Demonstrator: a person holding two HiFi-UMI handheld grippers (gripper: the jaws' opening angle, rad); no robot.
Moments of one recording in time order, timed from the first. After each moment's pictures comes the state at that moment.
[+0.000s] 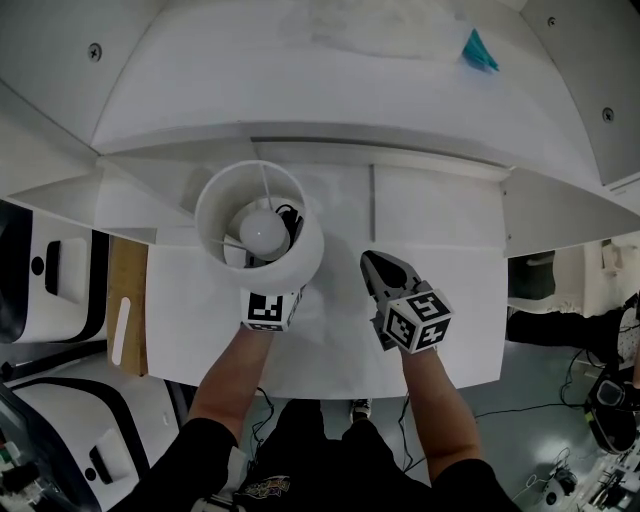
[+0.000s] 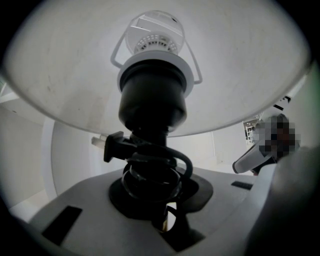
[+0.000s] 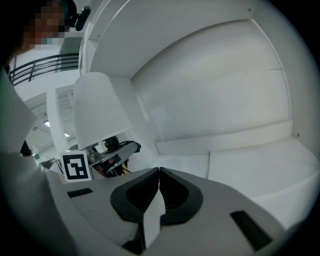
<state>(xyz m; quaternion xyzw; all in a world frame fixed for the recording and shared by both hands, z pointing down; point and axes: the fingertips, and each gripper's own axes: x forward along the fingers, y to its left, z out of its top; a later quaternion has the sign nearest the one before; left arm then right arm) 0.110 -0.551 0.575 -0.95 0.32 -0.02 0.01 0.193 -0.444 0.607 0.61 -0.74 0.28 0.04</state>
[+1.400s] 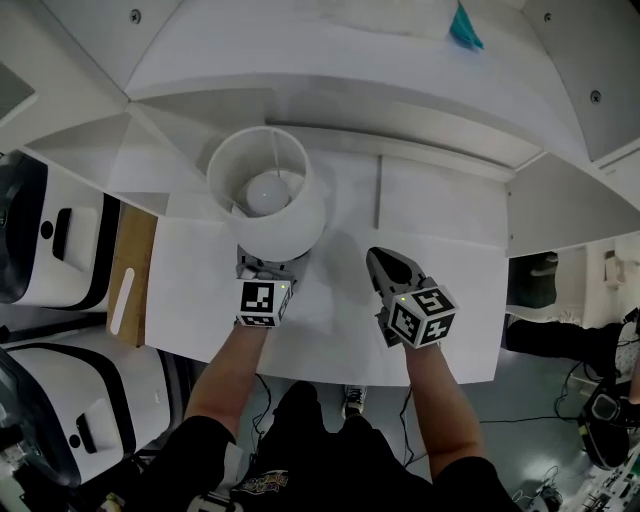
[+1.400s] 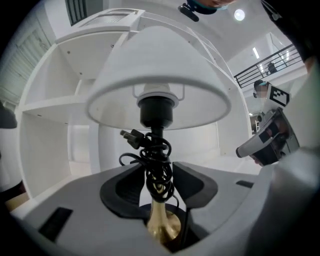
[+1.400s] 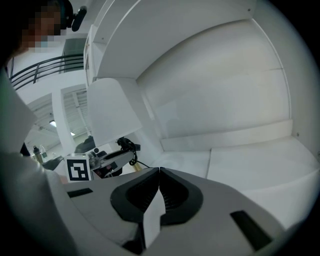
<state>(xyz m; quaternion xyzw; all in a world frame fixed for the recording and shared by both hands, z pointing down) 0.063 -0.524 0.597 -0.93 0.37 -0.07 -0.01 0.188 -0.411 0.601 0.59 -0.75 0.29 0.05</state>
